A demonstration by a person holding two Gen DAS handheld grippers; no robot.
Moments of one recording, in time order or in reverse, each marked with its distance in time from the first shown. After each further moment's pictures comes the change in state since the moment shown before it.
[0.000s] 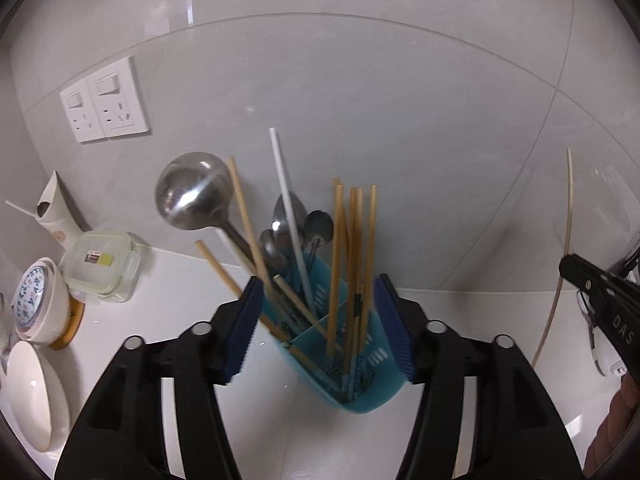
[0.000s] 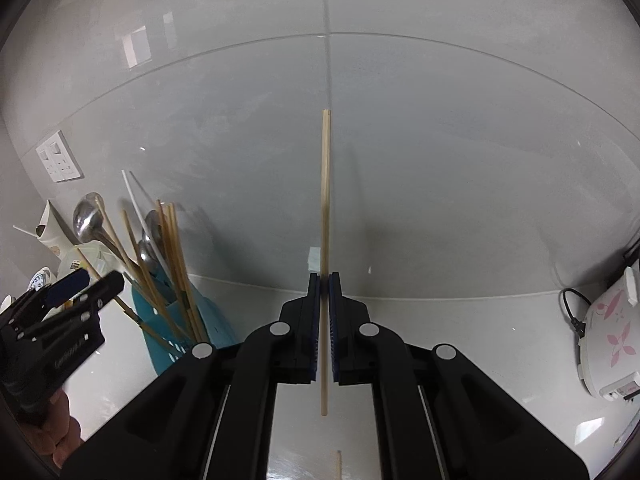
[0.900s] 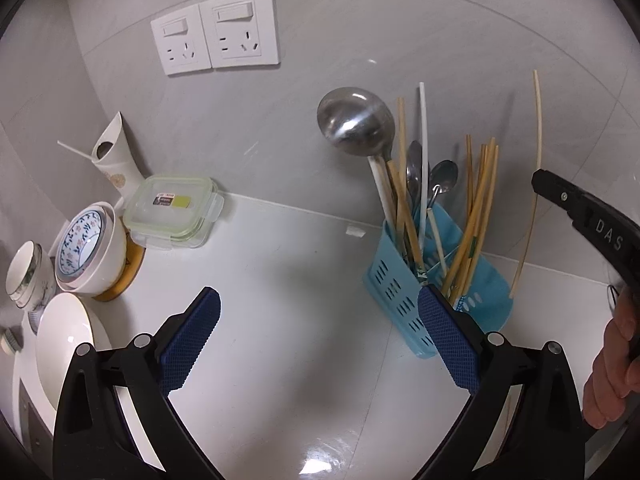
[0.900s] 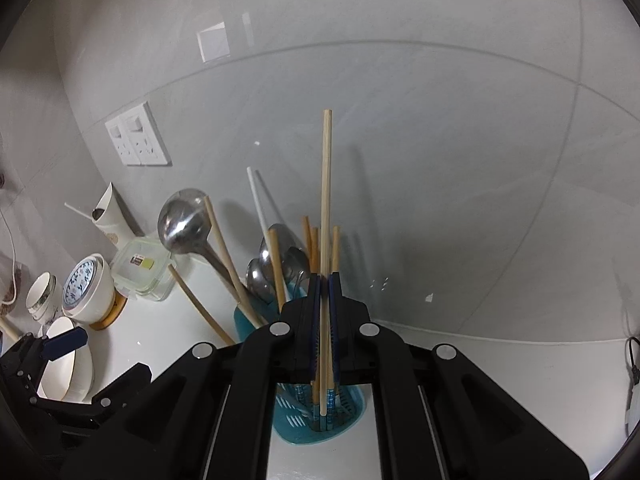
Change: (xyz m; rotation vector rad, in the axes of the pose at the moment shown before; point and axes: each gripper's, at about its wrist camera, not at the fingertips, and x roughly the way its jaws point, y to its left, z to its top) left arm -0.013 0.097 -0.034 -0.097 0.107 0.115; right arm 0.029 0.121 0.010 -0.134 -0.051 0.219
